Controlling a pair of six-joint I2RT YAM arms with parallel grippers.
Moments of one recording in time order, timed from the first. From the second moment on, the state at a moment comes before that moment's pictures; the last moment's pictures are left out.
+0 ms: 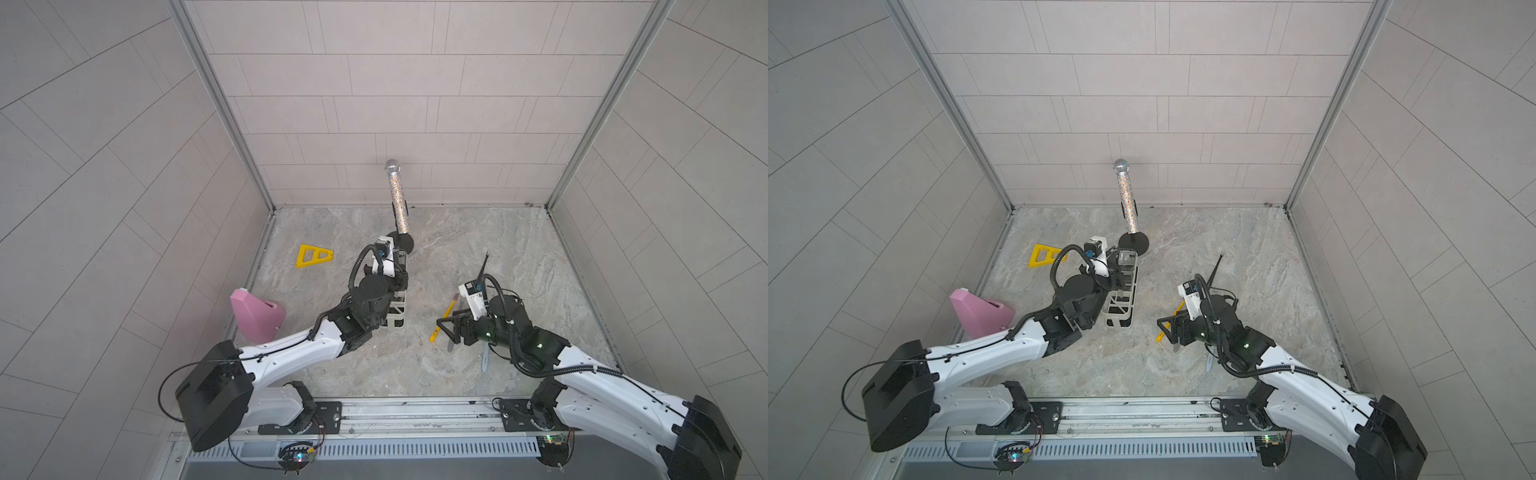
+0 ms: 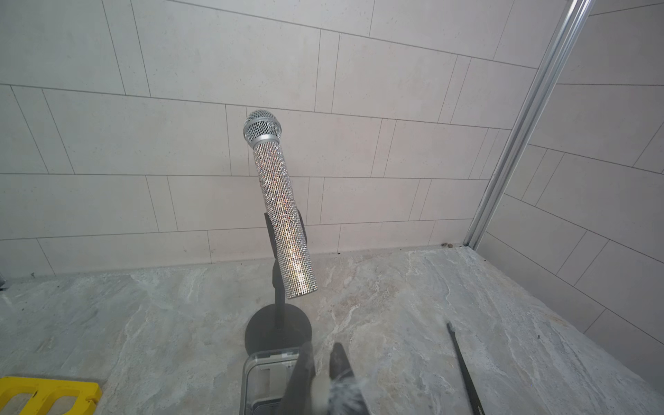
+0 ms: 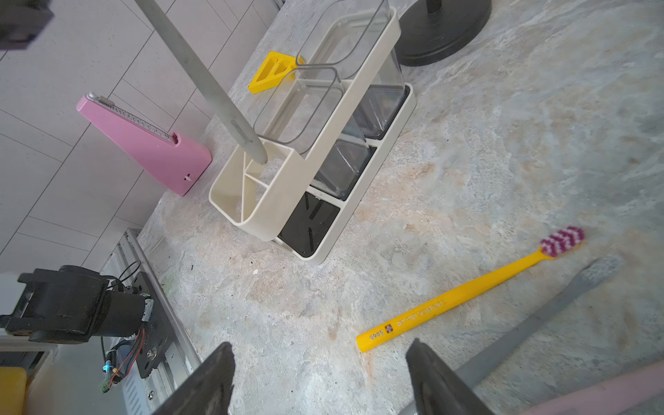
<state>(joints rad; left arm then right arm) -0.88 1.27 0.68 0.59 -0.62 -0.11 0.68 0.86 0.43 -0.10 -0.21 0.50</state>
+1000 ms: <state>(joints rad) -0.93 1.47 0.46 0.94 -0.73 -0.17 0.68 0.81 0.40 -0.15 -0.17 0.50</state>
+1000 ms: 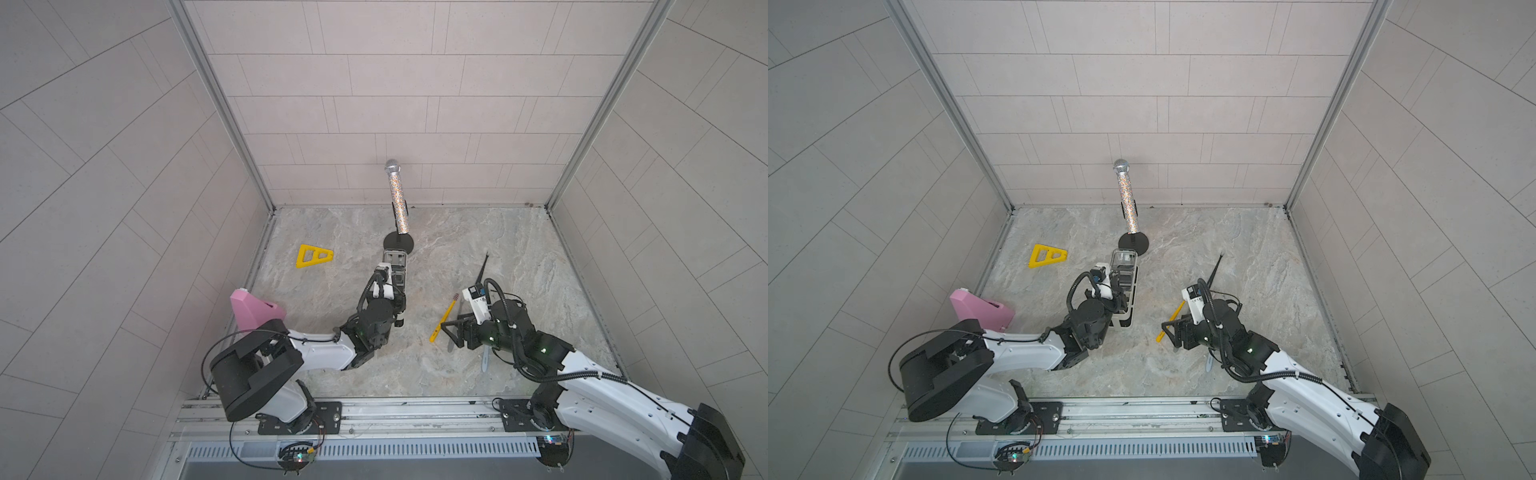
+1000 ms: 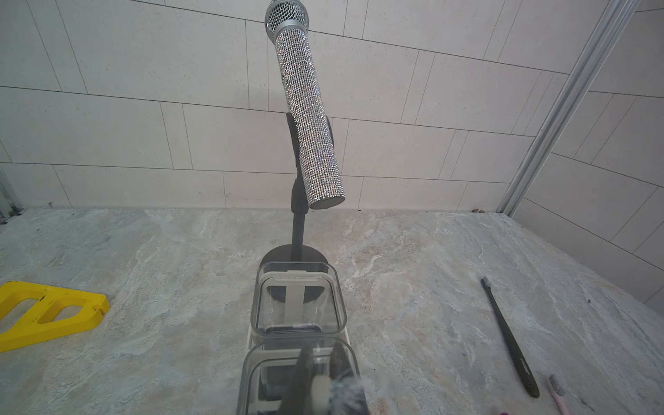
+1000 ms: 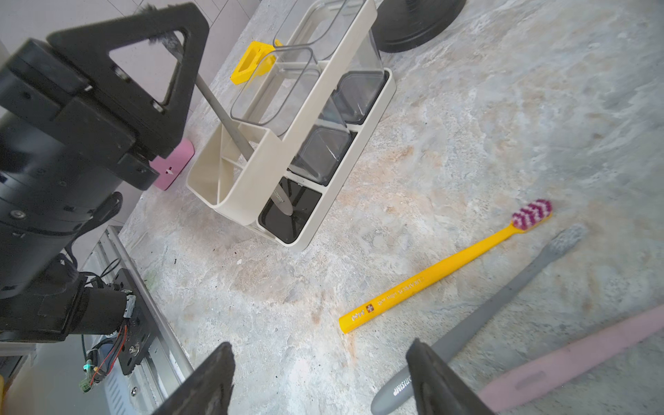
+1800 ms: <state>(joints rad) -0.94 1.16 0.51 0.55 -0.75 -0.25 0.68 0.88 0.53 -0.38 -0.11 0.50</state>
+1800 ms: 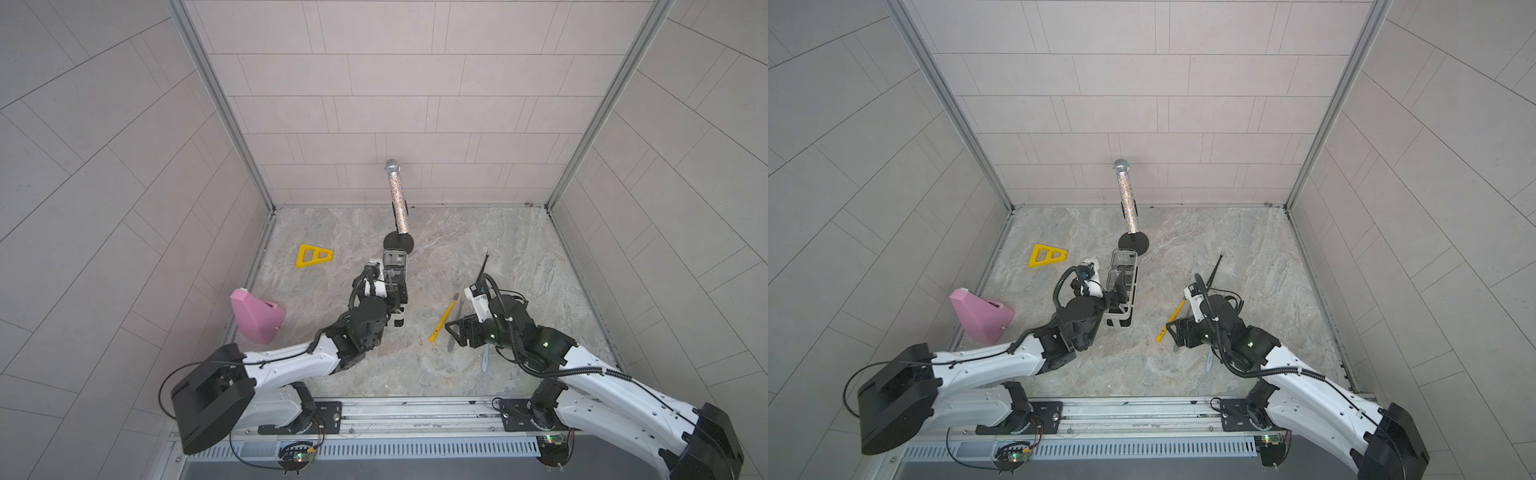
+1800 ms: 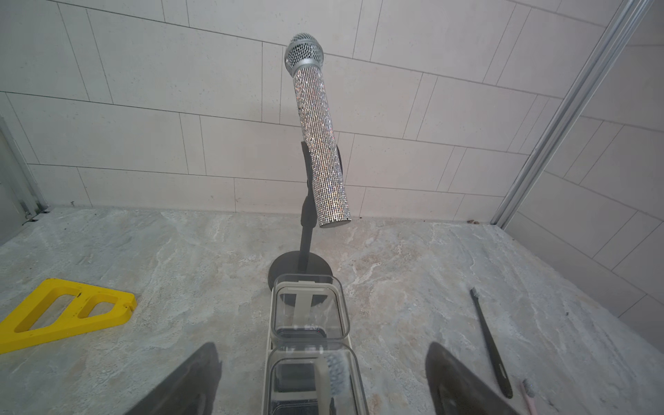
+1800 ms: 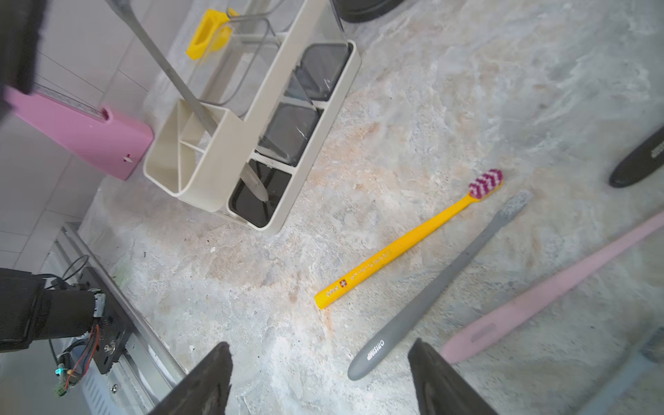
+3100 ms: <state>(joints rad) -0.94 0.65 0.68 -0.51 -0.63 -0.54 0.70 1.74 1.04 -0.64 -0.06 0.49</state>
